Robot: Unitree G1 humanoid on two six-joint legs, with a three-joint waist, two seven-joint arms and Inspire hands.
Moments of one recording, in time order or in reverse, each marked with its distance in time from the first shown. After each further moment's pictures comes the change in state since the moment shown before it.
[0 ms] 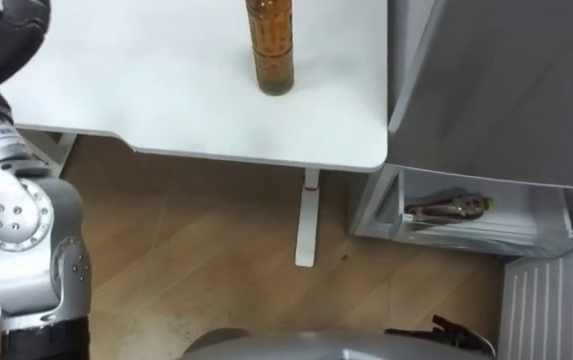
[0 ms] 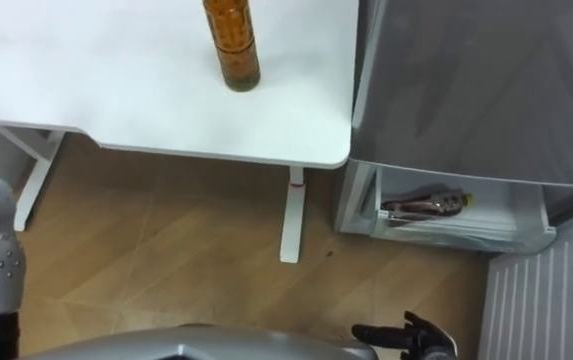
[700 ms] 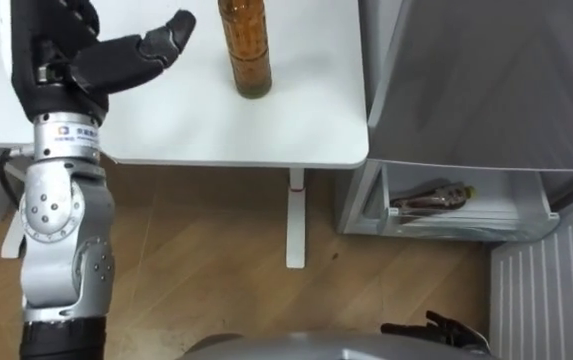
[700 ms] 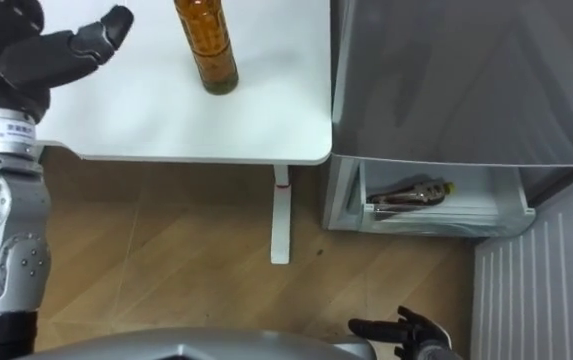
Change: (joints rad) left arm -0.011 -0.006 -0.100 0.061 -0.056 0.110 -0.366; right arm -0.032 0.005 0.001 0.039 0.000 0.005 0.018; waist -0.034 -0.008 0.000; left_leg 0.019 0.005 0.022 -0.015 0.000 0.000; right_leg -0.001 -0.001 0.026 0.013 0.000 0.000
